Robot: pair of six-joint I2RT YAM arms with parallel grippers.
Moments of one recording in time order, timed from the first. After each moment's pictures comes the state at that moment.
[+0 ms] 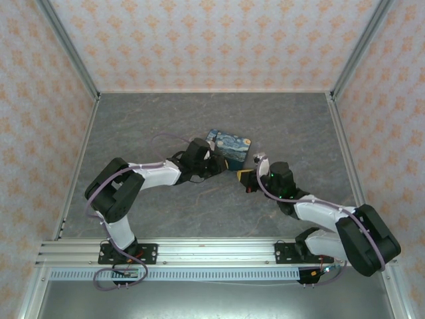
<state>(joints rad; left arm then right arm) -0.63 1.76 0.92 0.12 0.31 -1.01 0.51 1.19 0.29 0.49 -0.37 0.43</state>
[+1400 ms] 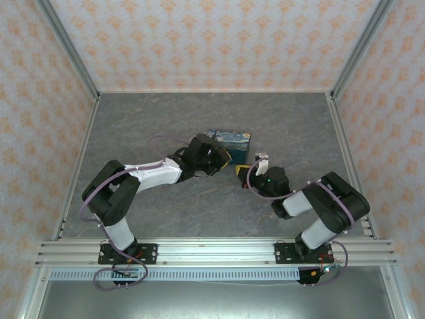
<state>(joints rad) -0.66 1.73 0.98 0.11 0.24 -1.34 0.52 1.58 0.23 1.09 -0.26 0.57</state>
